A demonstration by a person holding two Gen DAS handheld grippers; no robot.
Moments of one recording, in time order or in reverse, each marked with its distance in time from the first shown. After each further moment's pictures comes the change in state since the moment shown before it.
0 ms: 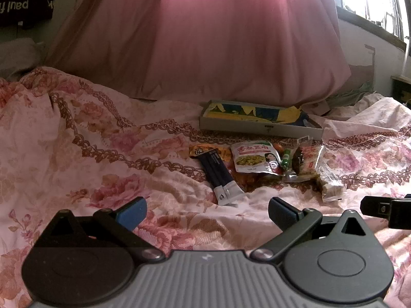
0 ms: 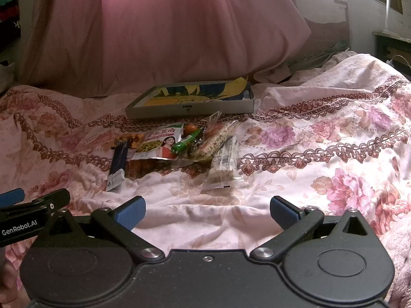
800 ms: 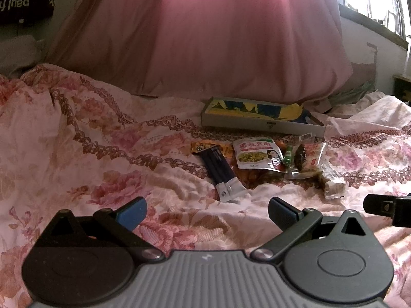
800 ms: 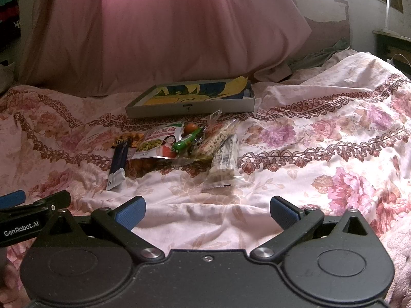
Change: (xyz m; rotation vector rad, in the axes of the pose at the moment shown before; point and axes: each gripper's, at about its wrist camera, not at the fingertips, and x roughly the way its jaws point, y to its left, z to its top) left arm 0.002 0.004 -0.007 -0.005 0.003 0.000; right arm 0.001 -0.001 0.000 0.001 0.003 0.001
